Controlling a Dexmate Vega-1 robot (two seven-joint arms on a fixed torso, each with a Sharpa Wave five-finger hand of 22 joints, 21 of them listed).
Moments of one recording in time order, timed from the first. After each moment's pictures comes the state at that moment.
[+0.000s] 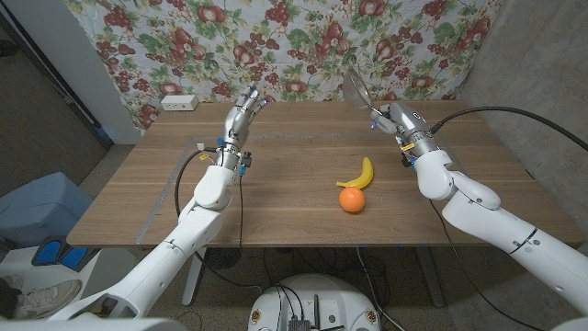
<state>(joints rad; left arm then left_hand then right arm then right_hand) 0.94 0.45 0.37 -1.49 -0.36 -0.59 0.16 0.36 0.16 0.30 -0.03 0.18 0.03 -0.05 0.18 0.17 0.02 -0.02 0.19 0.18 0.08 -0.04 0.18 0.18 0.22 -0.02 0.25 0.20 -0.99 -0.85 -0.46 -2.04 -0.40 -0.36 -0.35 0.55 0.17 0.50 0.08 0.23 0.88 0.04 1.01 0.75 0.90 -0.13 1.56 1.24 0.92 -0.13 1.57 1.24 0.63 -0.06 1.28 0.24</state>
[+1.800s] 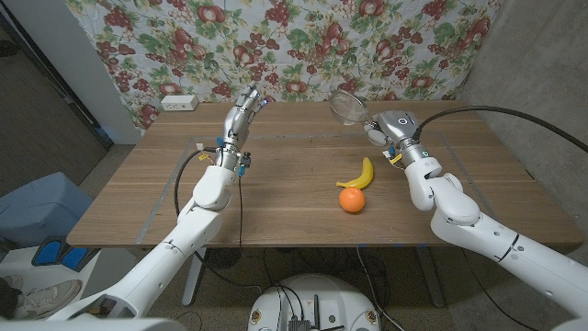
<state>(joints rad) 0.93 0.45 0.37 -1.49 -0.36 -0.59 0.15 0.35 0.15 0.32 -0.05 0.18 0.03 -0.05 0.18 0.17 0.02 -0.02 0.19 0.18 0.07 -0.04 0.18 0.18 0.22 -0.02 0.25 0.20 -0.96 -0.85 -0.59 -2.03 -0.85 -0.53 -0.24 0.53 0.17 0.51 0.07 0.22 0.87 0.03 1.03 0.72 0.89 -0.15 1.56 1.24 0.92 -0.13 1.57 1.24 0.61 -0.06 1.31 0.21</state>
